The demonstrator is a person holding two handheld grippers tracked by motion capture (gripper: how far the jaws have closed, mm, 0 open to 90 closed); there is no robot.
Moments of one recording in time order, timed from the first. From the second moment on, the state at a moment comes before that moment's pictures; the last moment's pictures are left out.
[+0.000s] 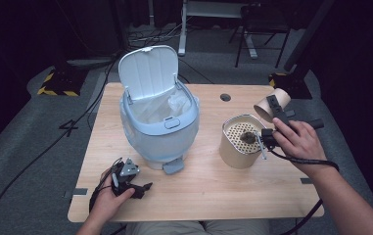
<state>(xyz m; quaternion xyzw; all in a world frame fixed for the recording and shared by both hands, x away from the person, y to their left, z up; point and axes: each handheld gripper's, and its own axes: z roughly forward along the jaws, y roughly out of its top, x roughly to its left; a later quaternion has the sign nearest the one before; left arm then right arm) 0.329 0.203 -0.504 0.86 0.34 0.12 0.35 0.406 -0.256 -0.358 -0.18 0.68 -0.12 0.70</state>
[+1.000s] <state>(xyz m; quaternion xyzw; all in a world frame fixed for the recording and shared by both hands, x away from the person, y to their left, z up) 0.329 0.203 -0.504 0.86 0.34 0.12 0.35 0.393 -0.248 -0.305 -0.17 0.65 -0.10 0.74</state>
